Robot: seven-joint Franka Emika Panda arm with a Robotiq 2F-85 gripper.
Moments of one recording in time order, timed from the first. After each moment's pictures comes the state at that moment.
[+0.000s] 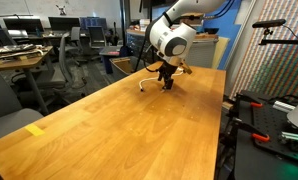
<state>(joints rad) -0.58 0.95 0.80 -1.91 1.49 3.73 -2.70</state>
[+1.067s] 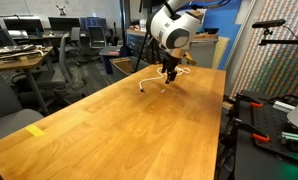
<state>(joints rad) -0.54 0.80 0.76 -1.97 1.59 3.78 -2.71</state>
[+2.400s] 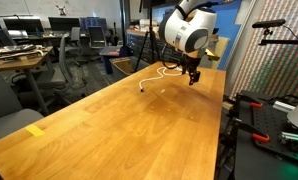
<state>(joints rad) -0.65 0.73 0.83 -2.24 1.62 3.97 -2.71</state>
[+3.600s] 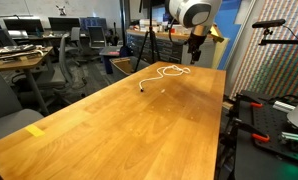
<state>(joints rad) -0.74 0.48 0.83 -2.19 1.80 3.92 -2.71</state>
